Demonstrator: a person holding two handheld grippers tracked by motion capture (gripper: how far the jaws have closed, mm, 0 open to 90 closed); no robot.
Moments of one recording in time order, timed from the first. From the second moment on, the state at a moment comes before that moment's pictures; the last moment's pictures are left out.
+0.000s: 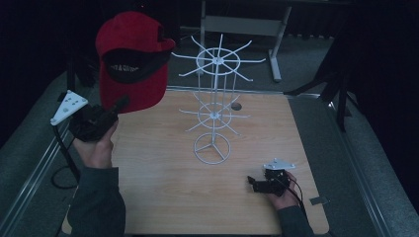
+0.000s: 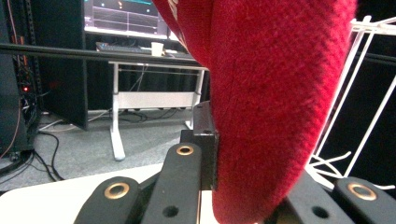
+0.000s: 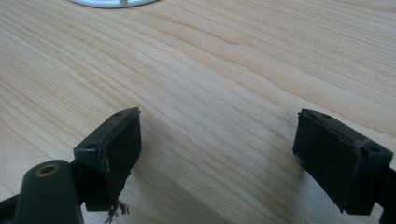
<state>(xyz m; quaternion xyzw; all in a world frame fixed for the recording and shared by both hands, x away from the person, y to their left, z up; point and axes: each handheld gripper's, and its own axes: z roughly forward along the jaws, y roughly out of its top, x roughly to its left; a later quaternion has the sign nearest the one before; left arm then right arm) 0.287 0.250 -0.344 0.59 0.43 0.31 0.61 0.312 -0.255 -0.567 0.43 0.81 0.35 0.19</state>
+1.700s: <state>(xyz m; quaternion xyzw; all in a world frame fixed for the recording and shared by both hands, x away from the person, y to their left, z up) 0.280 0.249 -0.348 0.59 0.39 0.29 0.64 0.312 -0.255 -0.567 0.43 0.81 0.35 0.19</state>
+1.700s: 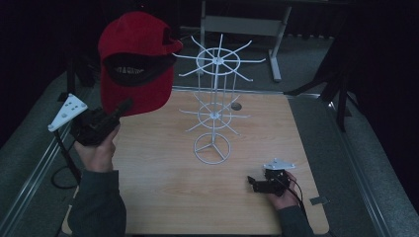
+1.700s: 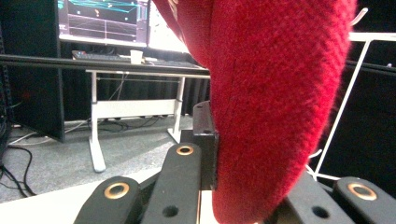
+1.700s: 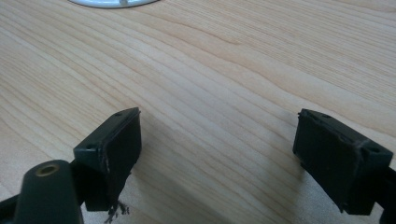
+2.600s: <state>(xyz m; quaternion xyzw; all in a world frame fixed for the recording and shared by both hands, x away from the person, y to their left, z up) 0.275 0.247 -0.368 0.60 0.39 0.28 0.64 0.312 -0.255 -0.567 0.43 0.81 0.35 0.19</state>
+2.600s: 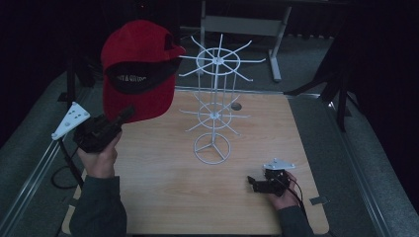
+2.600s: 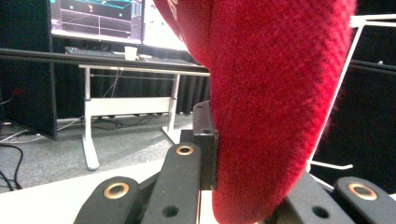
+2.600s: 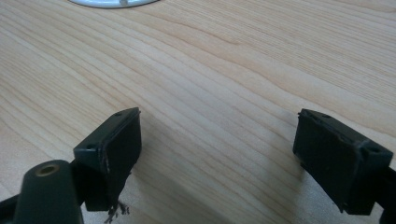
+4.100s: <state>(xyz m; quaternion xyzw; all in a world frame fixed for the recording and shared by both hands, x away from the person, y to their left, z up) 0.272 0.227 -0.453 0.62 0.41 0.24 0.62 0.312 -0.255 -0.568 0.43 0.81 0.35 0.19</state>
